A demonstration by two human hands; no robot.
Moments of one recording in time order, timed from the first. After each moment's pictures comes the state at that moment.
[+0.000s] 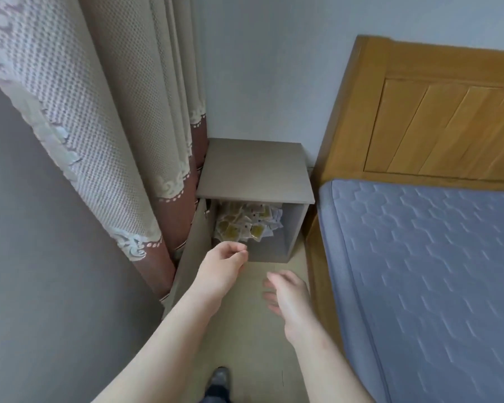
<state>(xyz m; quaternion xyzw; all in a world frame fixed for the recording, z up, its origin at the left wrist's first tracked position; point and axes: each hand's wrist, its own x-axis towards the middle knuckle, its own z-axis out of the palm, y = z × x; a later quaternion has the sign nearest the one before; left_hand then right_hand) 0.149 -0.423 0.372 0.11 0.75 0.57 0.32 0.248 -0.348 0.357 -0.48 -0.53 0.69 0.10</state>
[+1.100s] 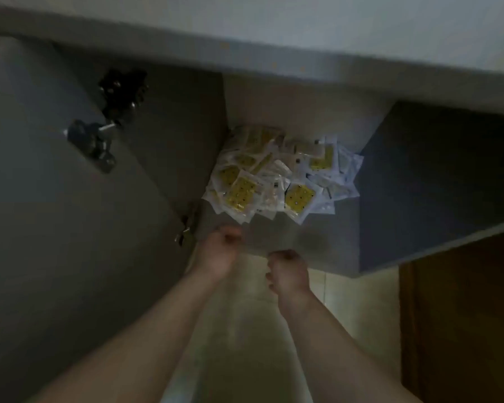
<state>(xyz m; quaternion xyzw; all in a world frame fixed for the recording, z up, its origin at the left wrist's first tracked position) -0.171 -0.154 -0.189 0.00 0.85 0.45 0.29 -0.094 -0.067 -0.202 -0.51 -0.58 0.63 -0.07</state>
